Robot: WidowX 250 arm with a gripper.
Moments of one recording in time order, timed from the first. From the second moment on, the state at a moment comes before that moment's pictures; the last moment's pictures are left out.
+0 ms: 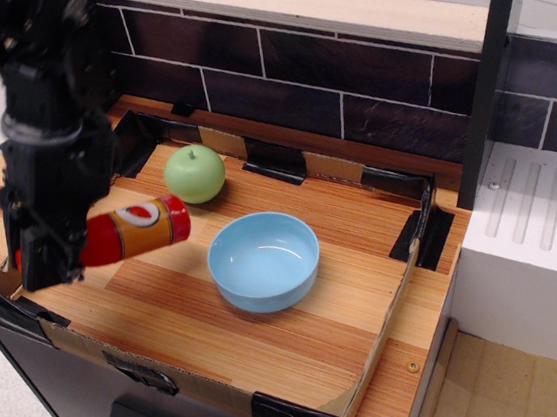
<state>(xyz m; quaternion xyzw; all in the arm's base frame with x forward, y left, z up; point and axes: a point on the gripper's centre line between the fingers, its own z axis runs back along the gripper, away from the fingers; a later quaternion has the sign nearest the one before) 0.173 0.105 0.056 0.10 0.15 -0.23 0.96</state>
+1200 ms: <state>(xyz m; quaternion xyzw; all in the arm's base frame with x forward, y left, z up) 0.157 0.095 0.097 0.12 0.49 -0.08 0.86</state>
